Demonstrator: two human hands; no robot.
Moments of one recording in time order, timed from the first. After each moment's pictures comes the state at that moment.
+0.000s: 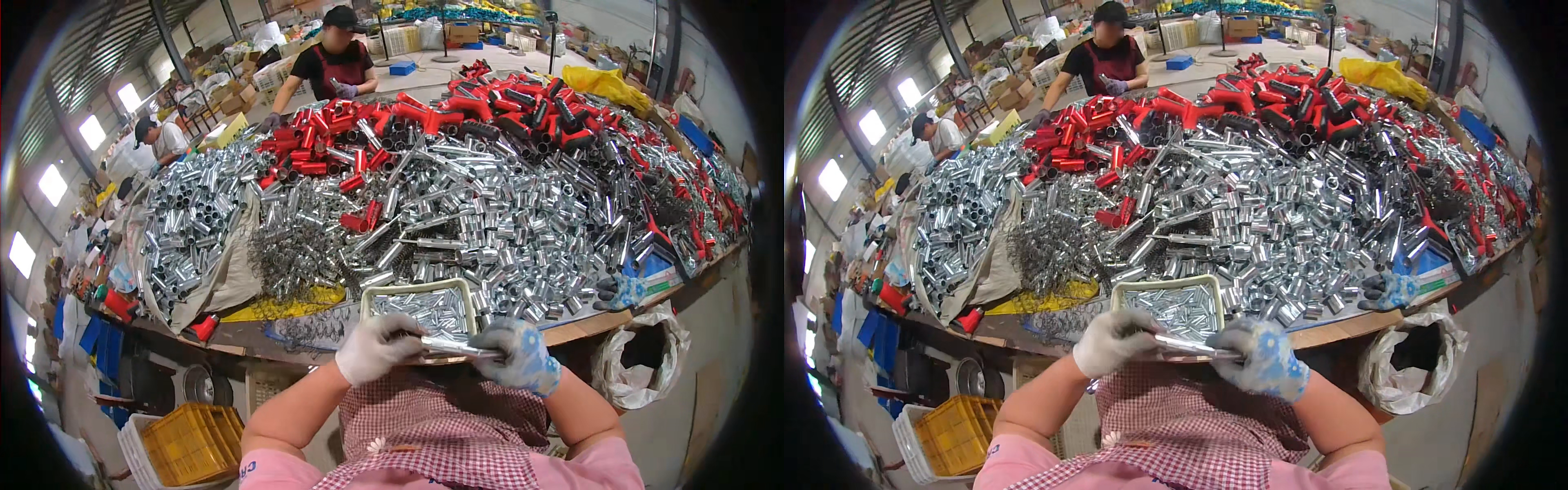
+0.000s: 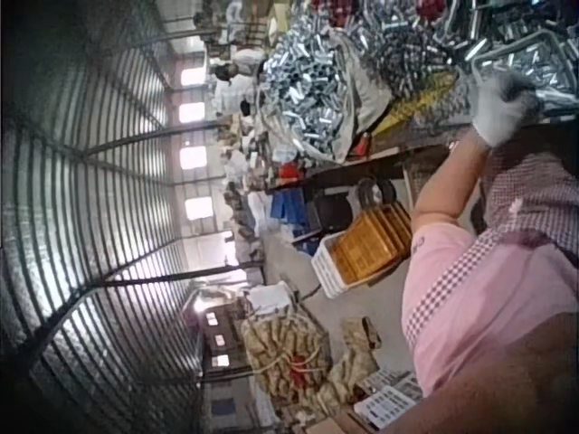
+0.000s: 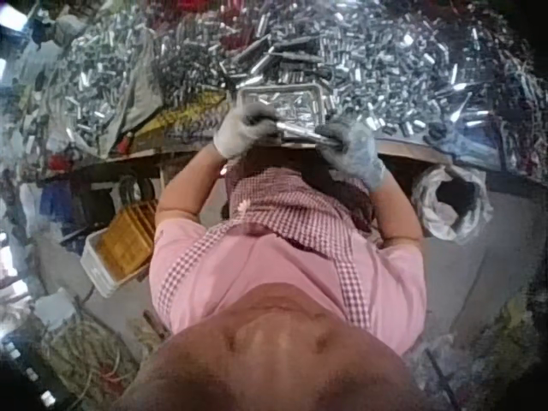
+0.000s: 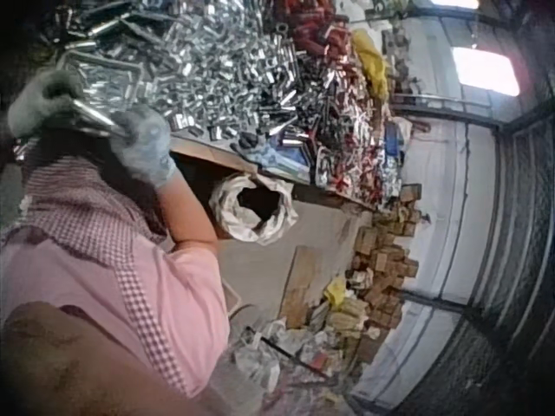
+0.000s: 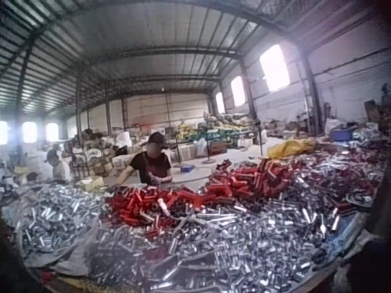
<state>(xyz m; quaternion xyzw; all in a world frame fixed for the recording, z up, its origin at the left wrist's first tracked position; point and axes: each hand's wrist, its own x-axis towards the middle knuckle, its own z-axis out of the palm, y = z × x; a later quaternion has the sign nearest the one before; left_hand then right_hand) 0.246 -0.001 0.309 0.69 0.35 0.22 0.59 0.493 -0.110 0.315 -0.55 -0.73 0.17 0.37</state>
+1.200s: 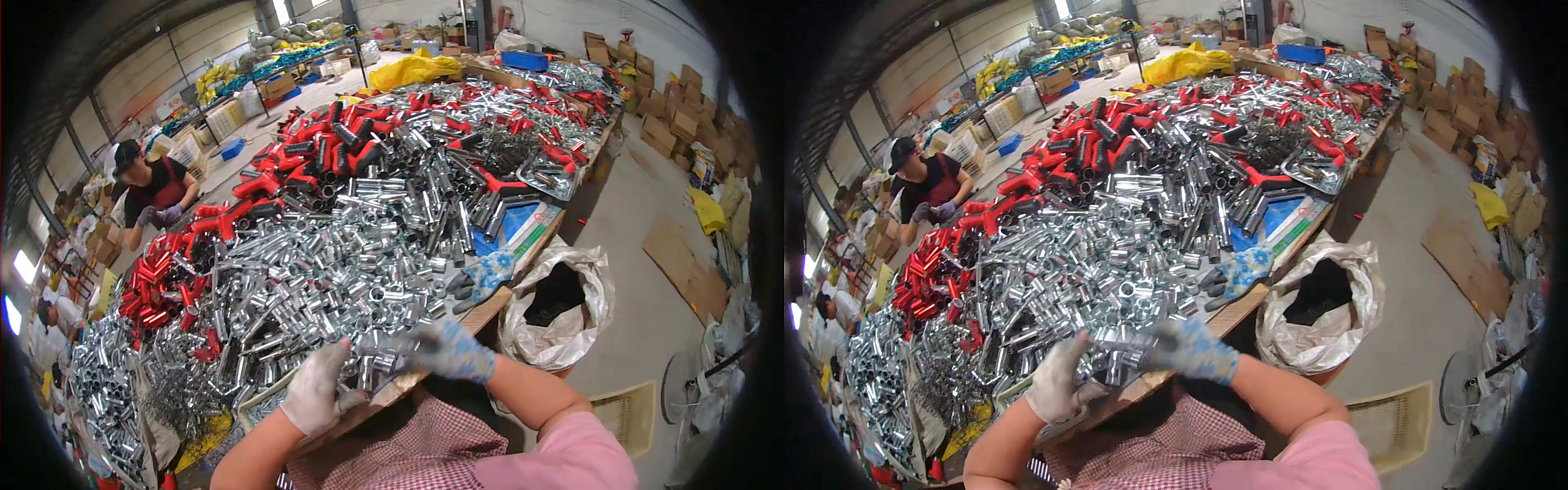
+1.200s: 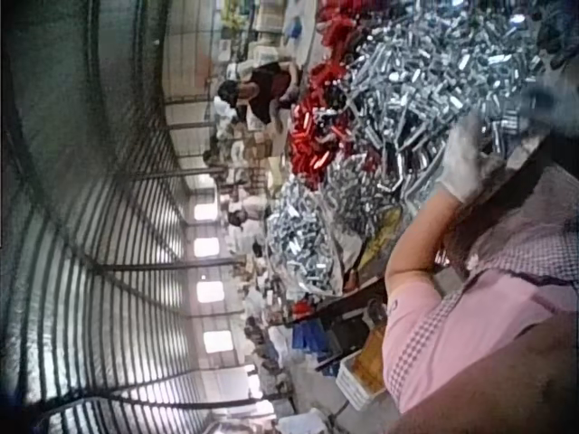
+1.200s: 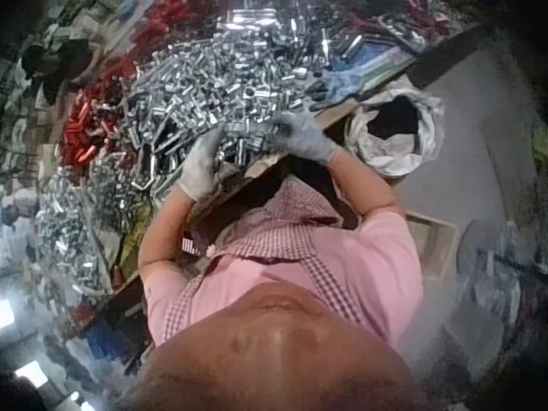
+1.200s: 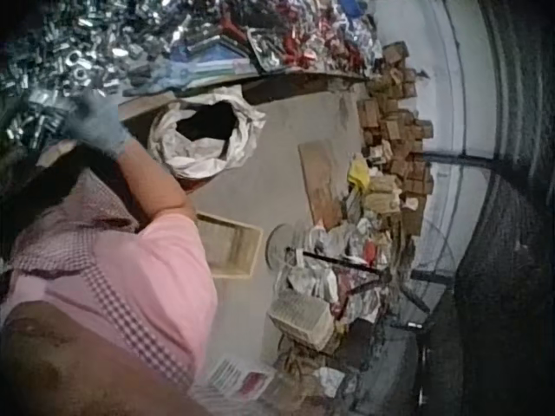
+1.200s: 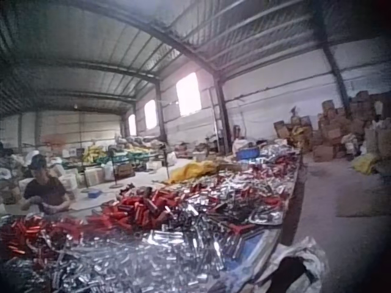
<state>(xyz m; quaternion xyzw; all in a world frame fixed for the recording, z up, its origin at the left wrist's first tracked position) 0.415 0.010 0.317 0.97 0.02 0.16 0.16 0.636 -0.166 0.264 -0.67 -0.56 0.21 0.44</state>
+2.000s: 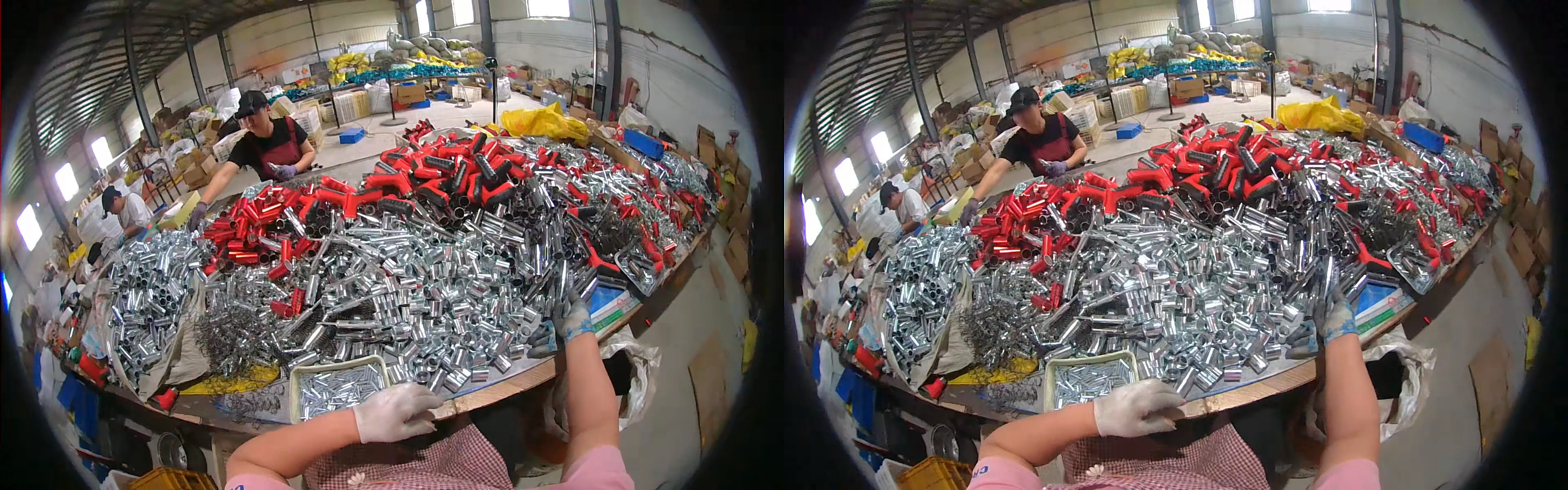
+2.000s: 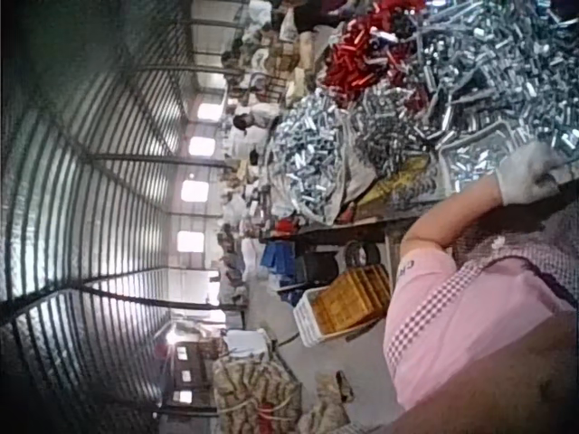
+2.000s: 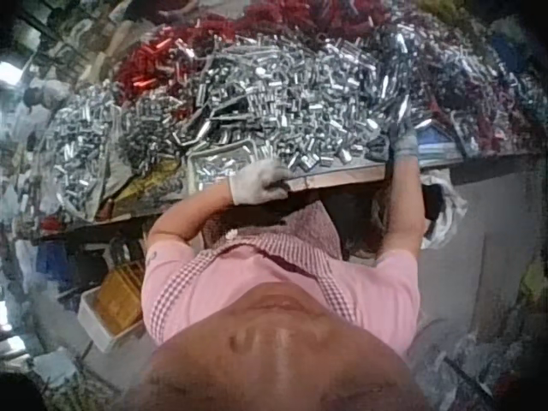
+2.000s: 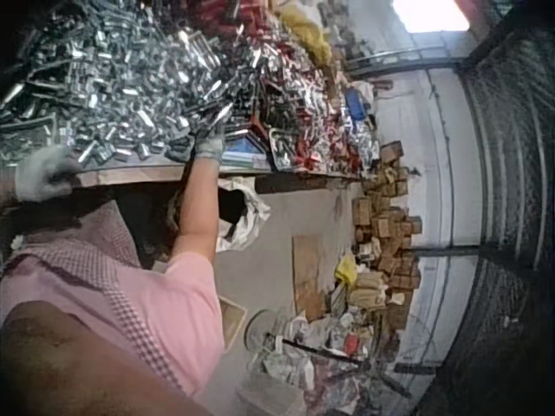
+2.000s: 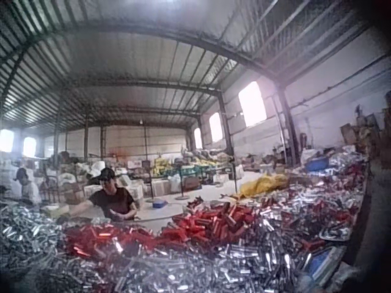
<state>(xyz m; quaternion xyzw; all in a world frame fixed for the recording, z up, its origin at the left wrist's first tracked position) 0.383 -0.018 0.299 0.94 0.01 0.12 0.33 0.851 -0.108 0.205 -0.39 0.08 0.36 0.84</state>
